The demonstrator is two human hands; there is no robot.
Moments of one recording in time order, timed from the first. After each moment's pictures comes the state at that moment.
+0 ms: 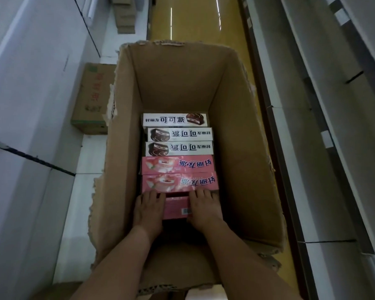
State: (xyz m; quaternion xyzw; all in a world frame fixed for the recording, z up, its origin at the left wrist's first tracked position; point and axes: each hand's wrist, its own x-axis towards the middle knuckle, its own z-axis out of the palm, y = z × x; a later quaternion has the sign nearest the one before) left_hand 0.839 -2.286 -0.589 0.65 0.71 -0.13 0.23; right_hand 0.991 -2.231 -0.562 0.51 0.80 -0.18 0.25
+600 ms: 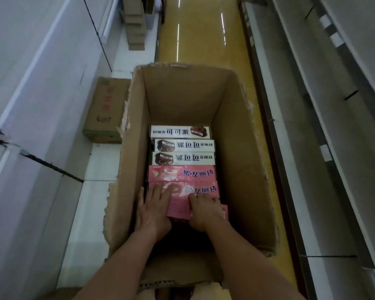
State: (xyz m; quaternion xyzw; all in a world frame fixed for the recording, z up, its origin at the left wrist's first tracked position) left_hand 0.838 -2.283 -0.538 0.64 0.74 0.01 0.22; right_hand 0.982 -2.221 -0.529 0.49 0.80 -0.23 0.25
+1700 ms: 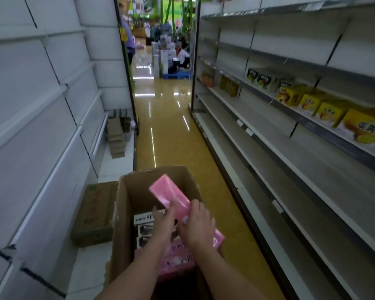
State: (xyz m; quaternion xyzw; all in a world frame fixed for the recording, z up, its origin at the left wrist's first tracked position) left_hand 0.923 -2.234 -0.290 0.20 0.59 0.51 0.59; right_hand 1.003 -2.226 -0.314 0.68 0.68 -0.14 -0.25
